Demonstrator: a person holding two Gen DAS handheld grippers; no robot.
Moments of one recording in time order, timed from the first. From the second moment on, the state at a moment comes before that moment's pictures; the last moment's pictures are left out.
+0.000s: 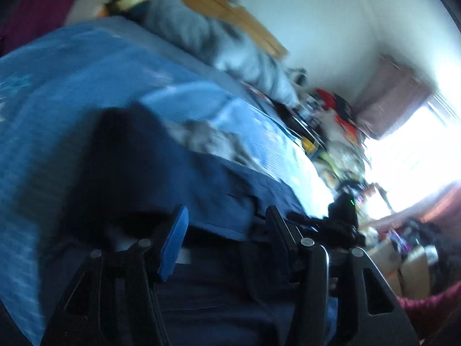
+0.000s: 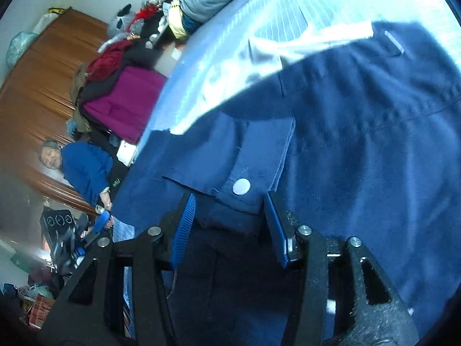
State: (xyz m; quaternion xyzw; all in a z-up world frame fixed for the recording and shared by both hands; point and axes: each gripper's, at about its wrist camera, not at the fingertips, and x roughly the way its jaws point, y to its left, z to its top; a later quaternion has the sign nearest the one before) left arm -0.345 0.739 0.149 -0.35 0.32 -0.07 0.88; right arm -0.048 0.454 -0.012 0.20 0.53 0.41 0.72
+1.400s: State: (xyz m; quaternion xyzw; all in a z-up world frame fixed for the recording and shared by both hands) left arm -0.316 0.768 0.068 -0.19 0.46 0.11 0.86; right arm -0.024 0.365 0.020 0.11 0.49 0.32 0.80
